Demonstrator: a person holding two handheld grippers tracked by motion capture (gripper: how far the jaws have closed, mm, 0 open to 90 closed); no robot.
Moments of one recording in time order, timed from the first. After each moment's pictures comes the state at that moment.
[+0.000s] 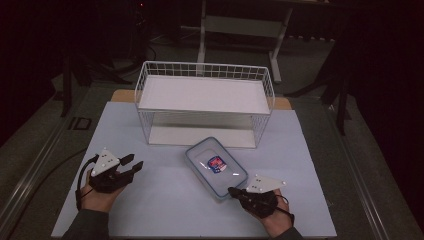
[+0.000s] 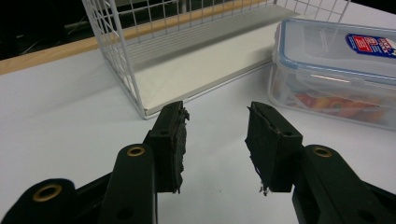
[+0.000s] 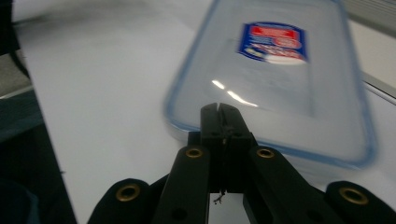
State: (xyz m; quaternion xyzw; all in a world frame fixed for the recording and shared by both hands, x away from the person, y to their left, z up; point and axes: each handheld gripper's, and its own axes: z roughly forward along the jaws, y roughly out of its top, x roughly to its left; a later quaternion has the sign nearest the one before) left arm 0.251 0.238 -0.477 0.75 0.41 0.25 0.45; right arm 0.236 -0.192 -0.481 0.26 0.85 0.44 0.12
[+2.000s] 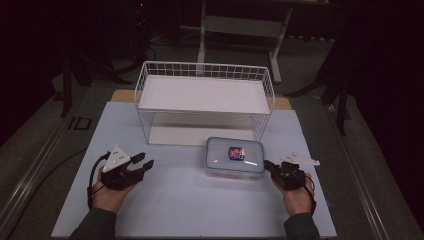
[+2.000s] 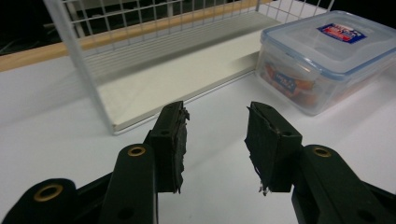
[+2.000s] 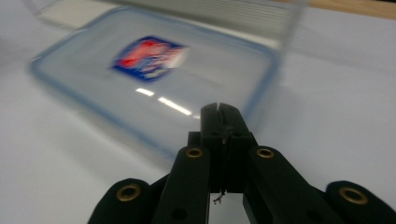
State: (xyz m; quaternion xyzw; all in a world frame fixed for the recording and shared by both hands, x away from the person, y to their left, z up) left arm 0.263 0.211 -0.475 0.75 0.41 0.23 0.46; right arm 0.297 -0.270 -0.475 0.46 0.76 0.41 0.20
